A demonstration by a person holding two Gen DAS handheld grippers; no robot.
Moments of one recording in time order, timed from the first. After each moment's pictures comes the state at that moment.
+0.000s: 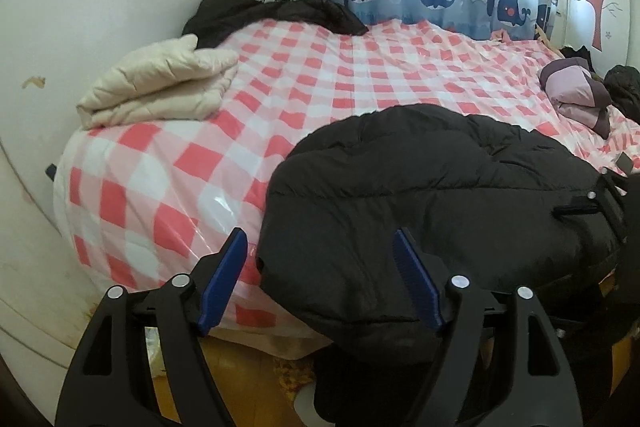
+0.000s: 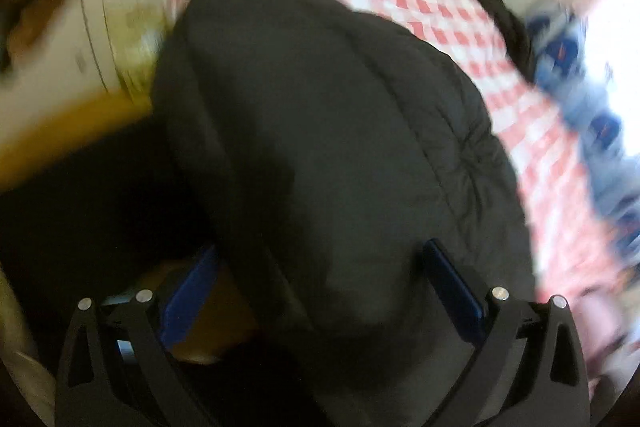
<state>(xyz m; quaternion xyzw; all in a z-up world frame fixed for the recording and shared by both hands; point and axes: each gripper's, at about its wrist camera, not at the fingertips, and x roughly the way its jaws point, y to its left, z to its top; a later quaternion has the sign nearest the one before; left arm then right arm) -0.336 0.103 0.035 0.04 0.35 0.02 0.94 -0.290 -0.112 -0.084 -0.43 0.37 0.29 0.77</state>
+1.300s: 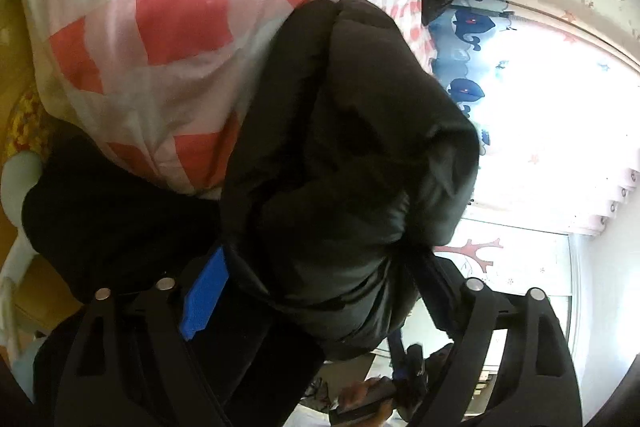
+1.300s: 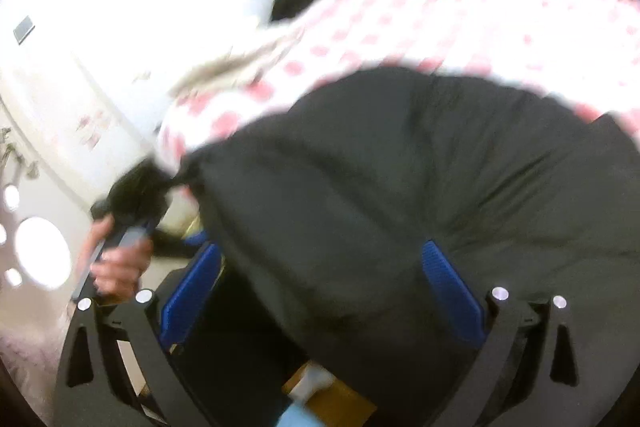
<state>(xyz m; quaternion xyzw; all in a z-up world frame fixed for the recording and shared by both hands) -0.301 0.196 -0.124 -0.62 0.45 -0.12 0.63 -0.232 -0.223 -0.038 0.07 0.40 0.30 0.86</state>
